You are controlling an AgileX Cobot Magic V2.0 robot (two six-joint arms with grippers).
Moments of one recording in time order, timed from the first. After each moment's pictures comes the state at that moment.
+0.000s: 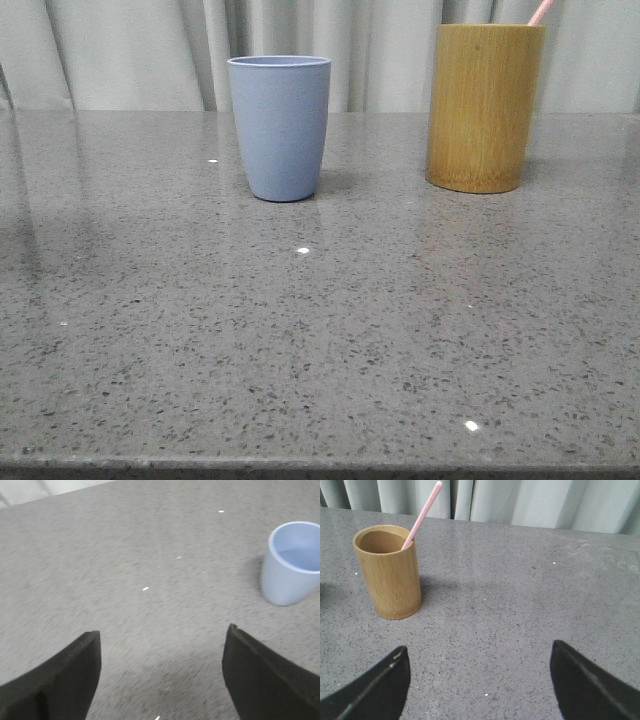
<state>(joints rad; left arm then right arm) -0.46 0.99 -1.19 0.30 0.95 -0.29 0.06 0.45 -0.77 -0.05 0.74 0.05</state>
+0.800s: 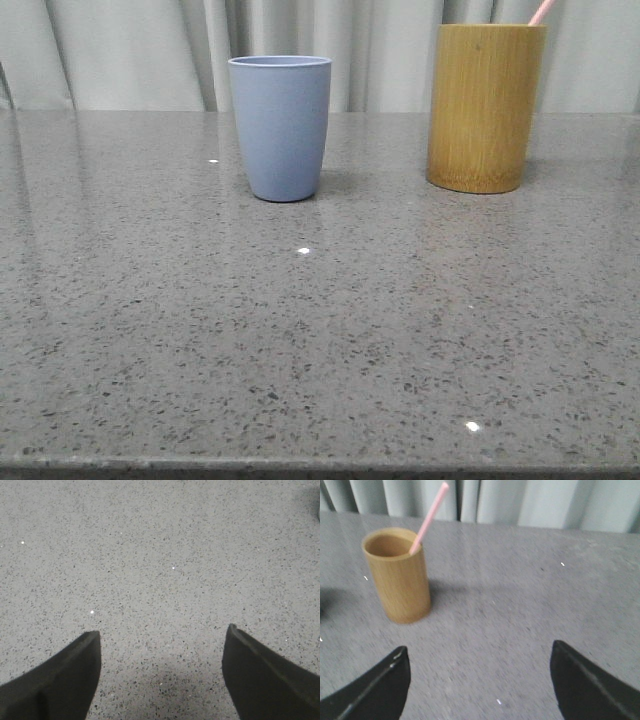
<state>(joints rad) -0.34 0.59 -0.75 0.27 0.93 -0.33 0.06 0.47 -0.77 0.00 0.70 0.05</state>
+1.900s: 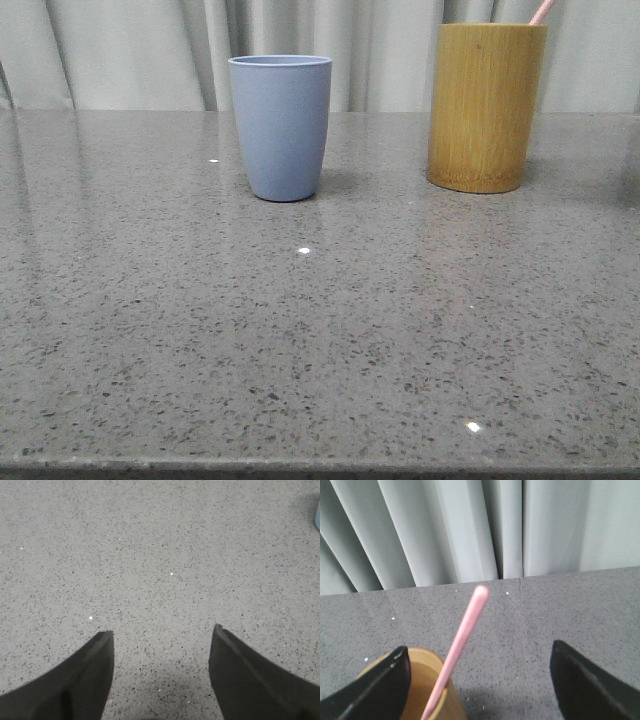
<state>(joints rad) -0.34 0.59 -0.75 0.27 0.92 -0.33 0.15 1.25 -0.87 0.21 -0.12 0.05</state>
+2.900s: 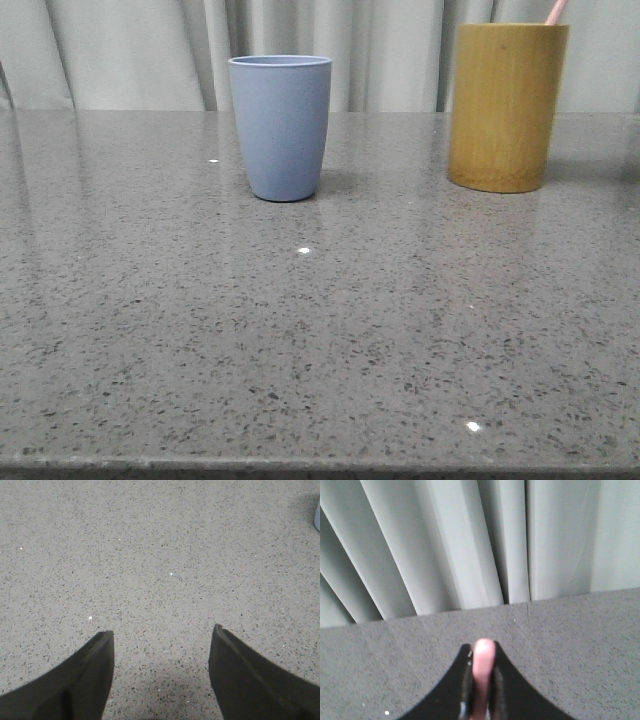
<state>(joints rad) -0.34 0.59 -0.75 0.27 0.92 -0.33 0.15 1.40 -0.99 0.23 -0.21 0.07</state>
